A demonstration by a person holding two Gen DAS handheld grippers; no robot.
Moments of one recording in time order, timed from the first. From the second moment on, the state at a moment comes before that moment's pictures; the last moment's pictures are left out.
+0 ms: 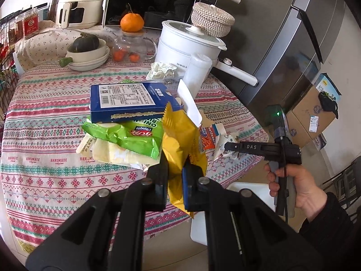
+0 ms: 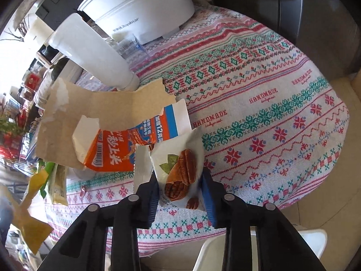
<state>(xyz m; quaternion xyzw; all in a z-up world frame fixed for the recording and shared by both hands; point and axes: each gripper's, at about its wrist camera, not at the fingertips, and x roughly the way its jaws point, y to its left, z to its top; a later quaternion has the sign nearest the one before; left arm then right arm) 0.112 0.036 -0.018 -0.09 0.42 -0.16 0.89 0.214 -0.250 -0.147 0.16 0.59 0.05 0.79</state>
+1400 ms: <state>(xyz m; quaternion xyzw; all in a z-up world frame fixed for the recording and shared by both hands) 0.032 -0.177 -0.124 0.13 0.48 -0.35 0.79 0.018 -0.382 -0.128 0.09 0.62 0.02 0.78</state>
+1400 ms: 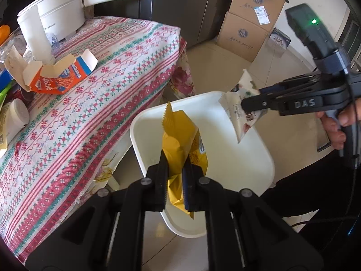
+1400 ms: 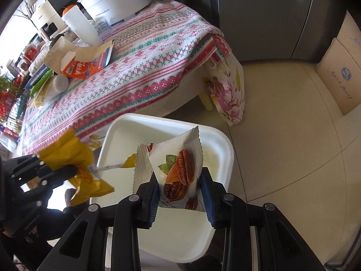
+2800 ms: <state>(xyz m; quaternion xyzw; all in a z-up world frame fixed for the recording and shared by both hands) 0.050 -0.108 -0.101 0.10 0.49 -0.27 0.83 0.035 -0.349 -0.129 0.06 0.64 0.02 0.77</state>
